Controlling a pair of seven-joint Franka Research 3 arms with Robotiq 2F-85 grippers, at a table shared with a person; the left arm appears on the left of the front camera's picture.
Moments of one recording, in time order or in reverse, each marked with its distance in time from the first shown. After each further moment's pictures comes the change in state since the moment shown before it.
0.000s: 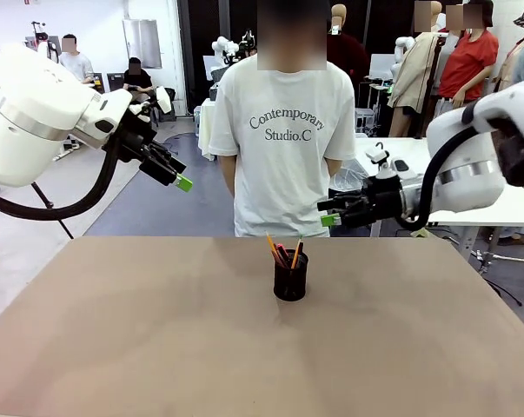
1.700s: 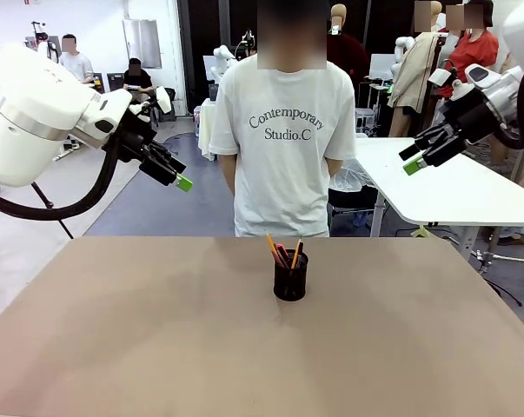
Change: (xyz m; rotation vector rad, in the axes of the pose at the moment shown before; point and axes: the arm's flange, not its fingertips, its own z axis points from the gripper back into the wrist) left arm 0.000 0.000 0.000 0.000 0.000 0.000; right arm 0.131 0.018 0.165 -0.224 0.442 0.015
